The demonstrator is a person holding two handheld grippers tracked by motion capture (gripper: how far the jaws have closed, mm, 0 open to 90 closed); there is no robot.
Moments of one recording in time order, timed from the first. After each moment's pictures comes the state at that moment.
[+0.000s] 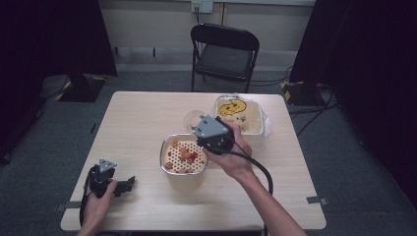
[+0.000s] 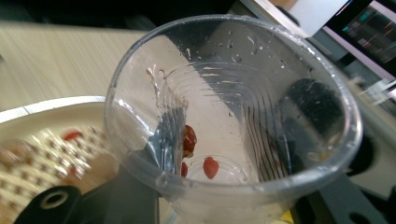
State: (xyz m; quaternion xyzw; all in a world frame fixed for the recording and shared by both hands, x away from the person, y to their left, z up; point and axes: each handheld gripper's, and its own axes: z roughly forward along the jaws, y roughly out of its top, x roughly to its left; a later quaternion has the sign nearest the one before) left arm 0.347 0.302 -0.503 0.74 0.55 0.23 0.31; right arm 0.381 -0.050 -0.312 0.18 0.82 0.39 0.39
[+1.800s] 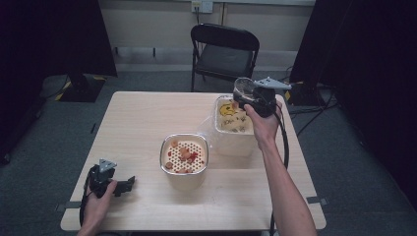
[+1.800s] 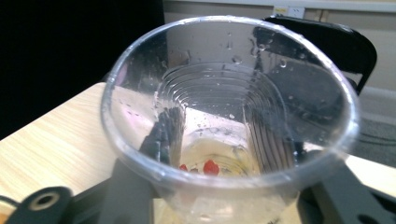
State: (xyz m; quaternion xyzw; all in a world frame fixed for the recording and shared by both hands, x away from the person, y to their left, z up) left arm 0.347 0.302 -0.503 0.74 0.55 0.23 0.31; right arm 0.491 -0.166 -0.306 0.43 0.70 0.50 0.27
